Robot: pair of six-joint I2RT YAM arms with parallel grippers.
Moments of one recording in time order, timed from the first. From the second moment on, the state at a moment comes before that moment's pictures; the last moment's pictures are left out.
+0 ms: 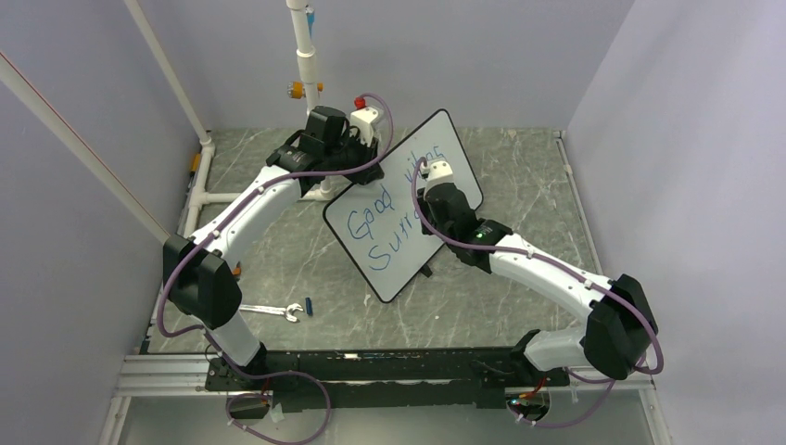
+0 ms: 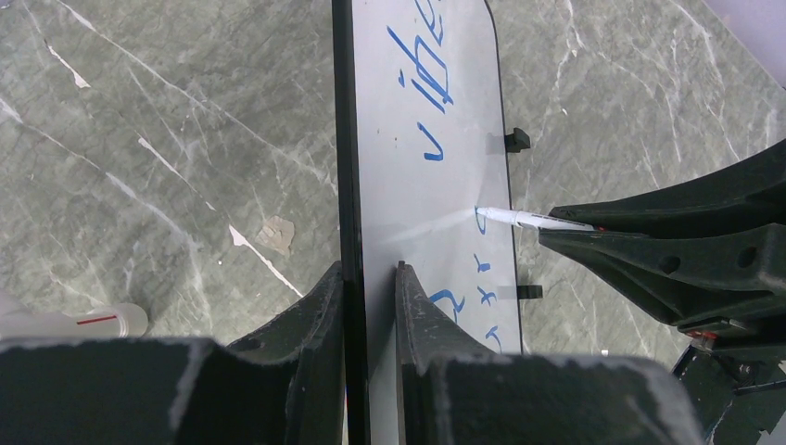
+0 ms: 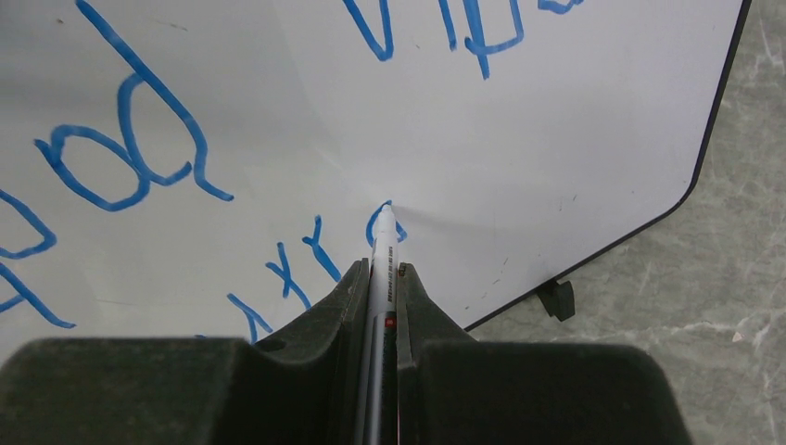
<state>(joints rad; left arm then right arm) -0.51 1.66 1.58 -0.47 0.34 -0.01 0.75 1.32 0.95 -0.16 0.36 0.22</state>
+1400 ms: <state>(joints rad) -0.51 1.66 1.58 -0.47 0.35 -0.01 0.72 1.30 0.95 -0.16 0.38 0.18</state>
